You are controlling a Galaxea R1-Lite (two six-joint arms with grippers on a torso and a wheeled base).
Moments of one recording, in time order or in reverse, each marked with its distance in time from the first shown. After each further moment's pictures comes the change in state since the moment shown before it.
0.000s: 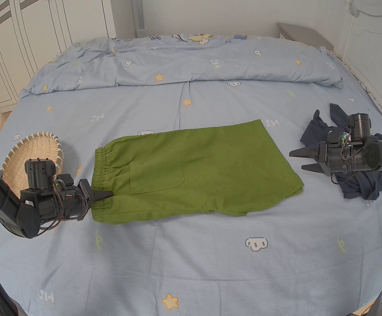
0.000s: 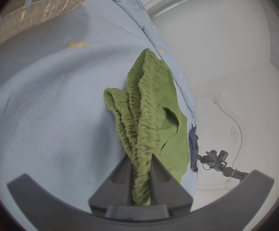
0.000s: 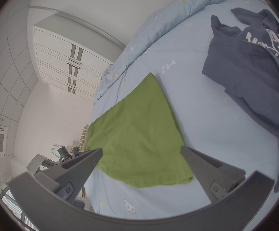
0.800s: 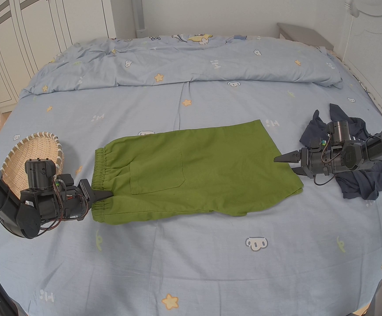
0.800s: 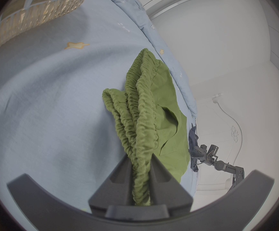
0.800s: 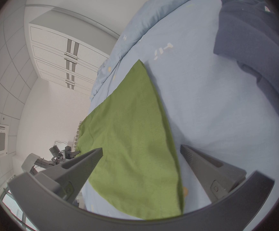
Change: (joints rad) left arm -0.005 -0.003 0.003 -0.002 0.001 0.003; right arm 0.037 0.246 -0.217 0.052 0.031 -0.031
